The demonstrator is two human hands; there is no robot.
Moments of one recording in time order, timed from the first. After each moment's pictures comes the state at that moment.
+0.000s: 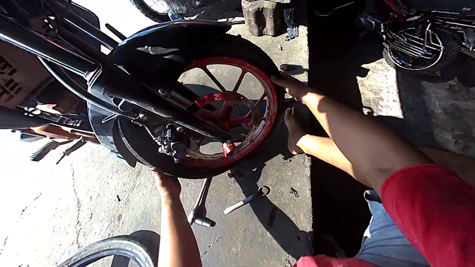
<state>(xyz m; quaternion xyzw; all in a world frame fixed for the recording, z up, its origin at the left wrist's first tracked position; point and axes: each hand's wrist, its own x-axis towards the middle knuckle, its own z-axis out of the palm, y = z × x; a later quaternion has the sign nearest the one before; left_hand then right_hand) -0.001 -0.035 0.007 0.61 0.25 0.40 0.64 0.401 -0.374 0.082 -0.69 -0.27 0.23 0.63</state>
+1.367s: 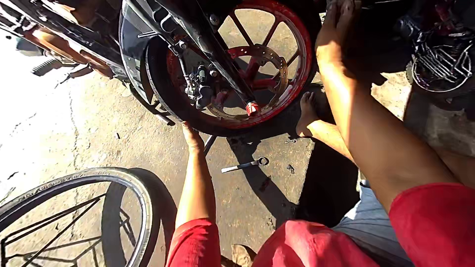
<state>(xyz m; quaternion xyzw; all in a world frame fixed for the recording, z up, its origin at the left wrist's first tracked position) -0.002 -0.073 -0.059 0.55 0.32 0.43 0.64 0.346 -0.316 0.169 -0.84 -0.16 -0.19 0.47</state>
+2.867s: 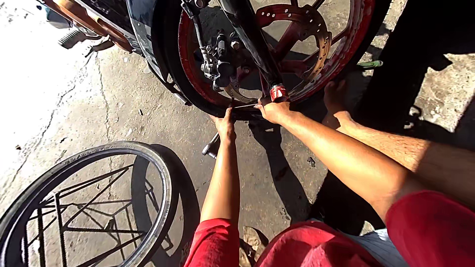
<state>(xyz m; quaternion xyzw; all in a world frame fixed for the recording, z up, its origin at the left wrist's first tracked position) 0.018 -0.132 -0.060 0.44 0.49 0.36 0.67 0.164 -0.248 0.028 -0.85 -0.45 0.27 0.09</state>
